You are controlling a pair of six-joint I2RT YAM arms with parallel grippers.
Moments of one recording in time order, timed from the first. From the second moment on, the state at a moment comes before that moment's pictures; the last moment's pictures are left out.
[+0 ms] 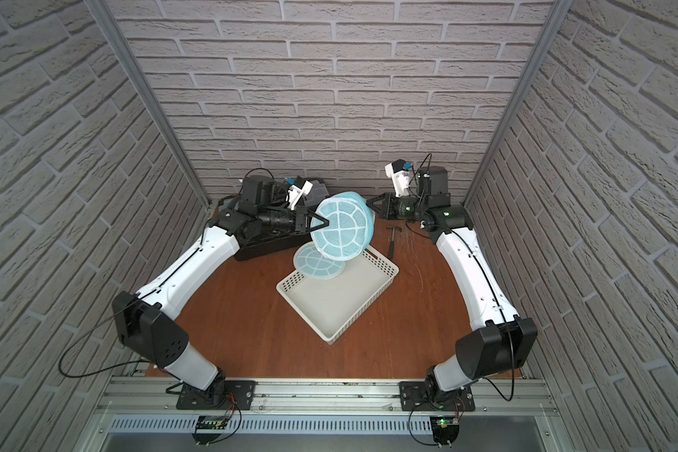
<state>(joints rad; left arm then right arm) -0.46 1.61 1.60 -0.51 0.85 -0.47 0.10 1.52 1.63 -0.65 -0.69 0.33</state>
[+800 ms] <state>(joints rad) -0.48 1.61 1.60 -0.51 0.90 -0.44 0.09 1.40 1.53 -0.52 -0.81 0.46</state>
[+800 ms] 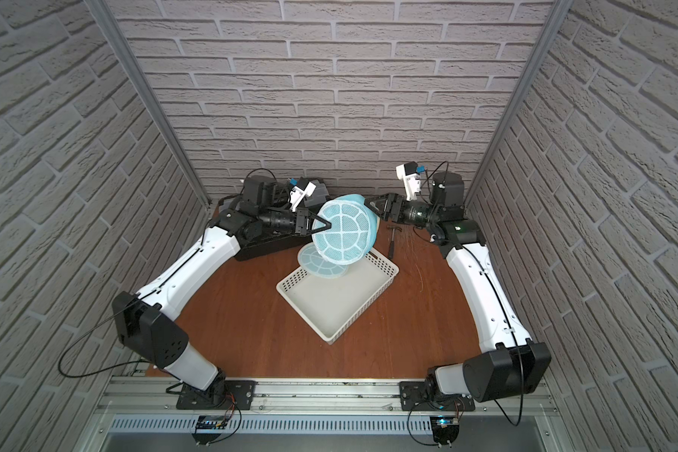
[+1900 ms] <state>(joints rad) -0.56 1.49 1.46 -0.40 0.83 -0.18 0.01 1.49 1.35 -0.43 -1.03 0.64</state>
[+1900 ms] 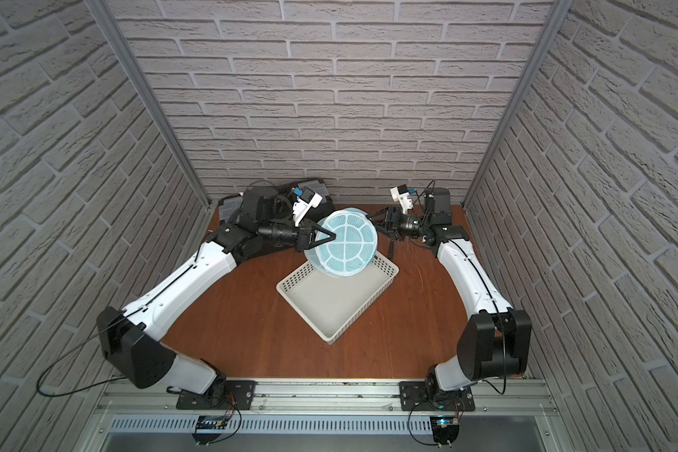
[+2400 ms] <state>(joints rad) -0.41 1.29 1.30 -0.04 0.69 -0.42 0.09 1.29 1.24 -0.72 -0.26 0.27</state>
